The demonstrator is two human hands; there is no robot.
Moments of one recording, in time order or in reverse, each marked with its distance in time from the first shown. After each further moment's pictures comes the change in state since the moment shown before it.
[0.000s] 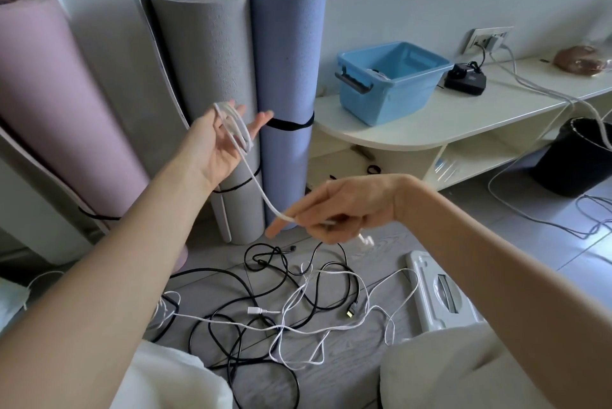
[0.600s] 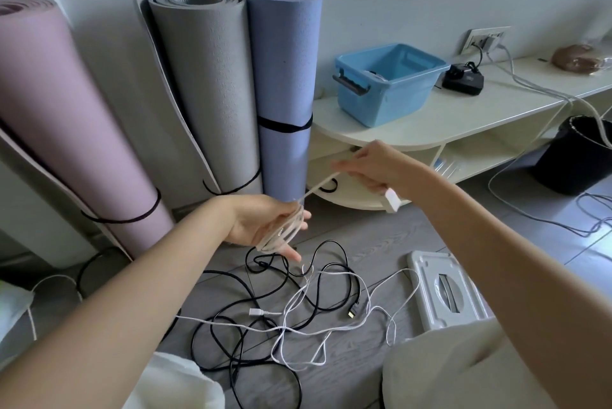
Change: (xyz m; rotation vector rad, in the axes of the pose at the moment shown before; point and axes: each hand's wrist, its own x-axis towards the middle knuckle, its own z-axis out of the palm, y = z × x) left_hand -0.036 -0.053 -0.026 1.013 -0.262 -0.847; right_hand -0.018 0.006 -0.033 -0.178 1.046 0.179
